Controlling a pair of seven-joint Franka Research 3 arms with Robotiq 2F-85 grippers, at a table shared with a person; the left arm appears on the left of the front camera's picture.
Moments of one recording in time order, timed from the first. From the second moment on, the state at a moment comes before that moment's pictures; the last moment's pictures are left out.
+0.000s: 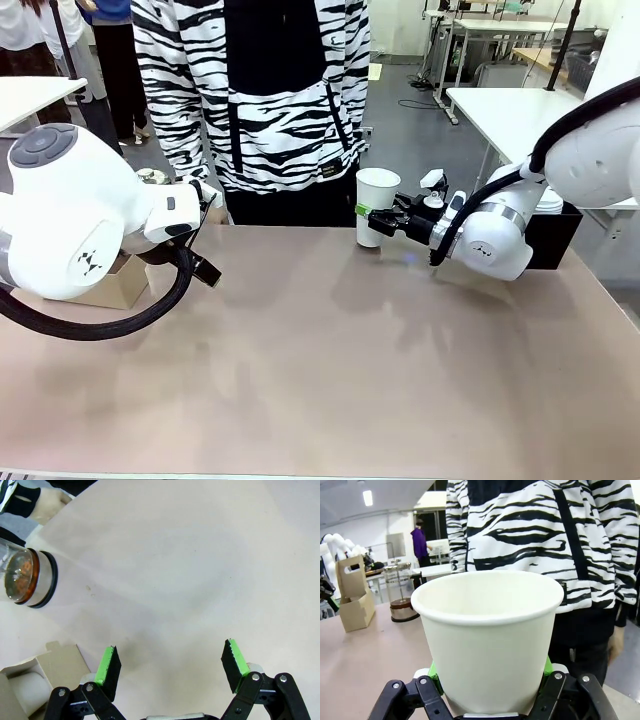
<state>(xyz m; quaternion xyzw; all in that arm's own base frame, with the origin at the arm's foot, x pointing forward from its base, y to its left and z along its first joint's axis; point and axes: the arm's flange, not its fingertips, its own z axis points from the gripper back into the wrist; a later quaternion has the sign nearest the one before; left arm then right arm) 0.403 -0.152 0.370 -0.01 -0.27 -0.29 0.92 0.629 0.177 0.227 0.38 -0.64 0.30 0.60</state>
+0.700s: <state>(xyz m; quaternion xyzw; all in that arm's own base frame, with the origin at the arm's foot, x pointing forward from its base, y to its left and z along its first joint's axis) 0.403 -0.152 0.370 -0.01 -0.27 -0.29 0.92 0.629 0.177 0.227 0.38 -0.64 0.30 0.60</state>
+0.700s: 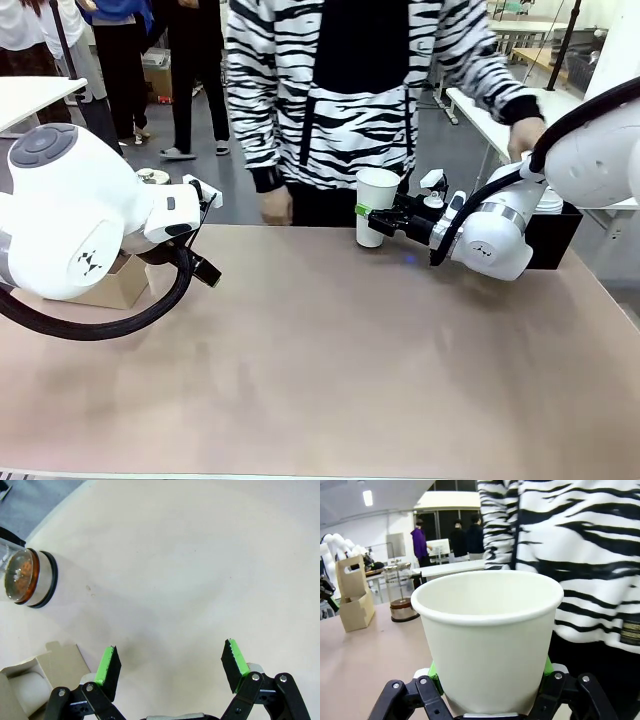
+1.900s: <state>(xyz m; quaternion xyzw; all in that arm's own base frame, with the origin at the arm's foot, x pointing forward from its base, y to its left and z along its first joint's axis) 0.403 -0.152 0.370 -0.01 -0.27 -0.29 0.92 0.629 0.177 0.227 0.38 -0.64 0.30 0.60</state>
